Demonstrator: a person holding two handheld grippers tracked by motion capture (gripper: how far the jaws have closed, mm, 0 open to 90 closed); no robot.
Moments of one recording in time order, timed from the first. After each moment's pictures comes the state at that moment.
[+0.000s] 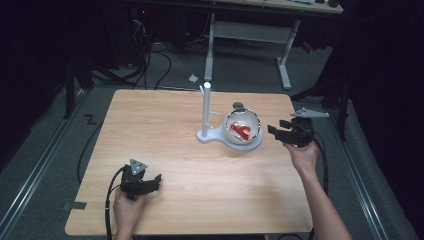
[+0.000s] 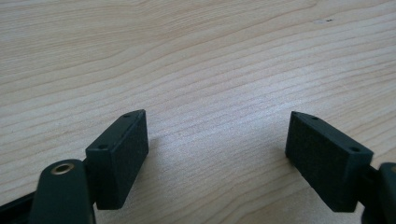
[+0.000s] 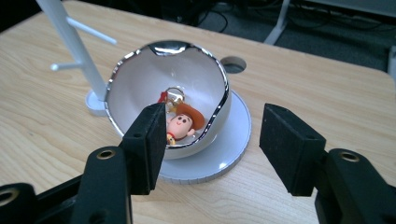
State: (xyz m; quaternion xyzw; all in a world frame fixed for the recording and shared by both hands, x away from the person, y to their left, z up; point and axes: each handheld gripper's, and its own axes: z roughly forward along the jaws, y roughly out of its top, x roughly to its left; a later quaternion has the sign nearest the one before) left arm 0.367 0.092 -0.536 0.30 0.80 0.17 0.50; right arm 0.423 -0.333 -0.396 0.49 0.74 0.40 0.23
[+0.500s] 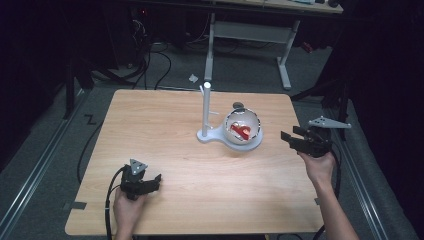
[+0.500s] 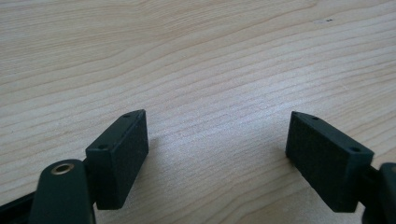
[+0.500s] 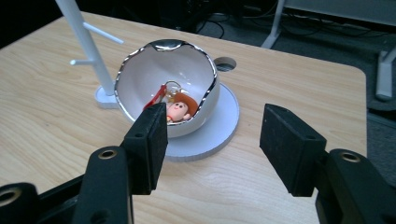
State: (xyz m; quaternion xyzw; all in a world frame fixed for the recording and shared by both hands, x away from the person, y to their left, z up) left arm 0.367 0.092 -0.535 0.29 0.80 0.16 0.50; right arm 0.382 -0.358 -0.386 0.49 0.72 0.42 0.24
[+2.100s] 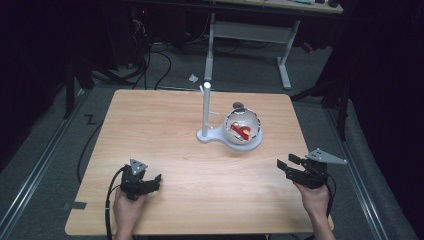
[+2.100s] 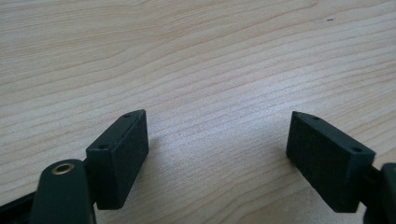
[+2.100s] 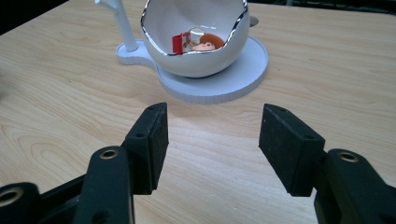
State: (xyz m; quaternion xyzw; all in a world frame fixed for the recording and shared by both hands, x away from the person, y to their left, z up) left arm 0.367 0.092 -0.535 0.29 0.80 0.17 0.50; right arm 0.323 -0.351 -0.447 0.50 0.72 0.43 0.22
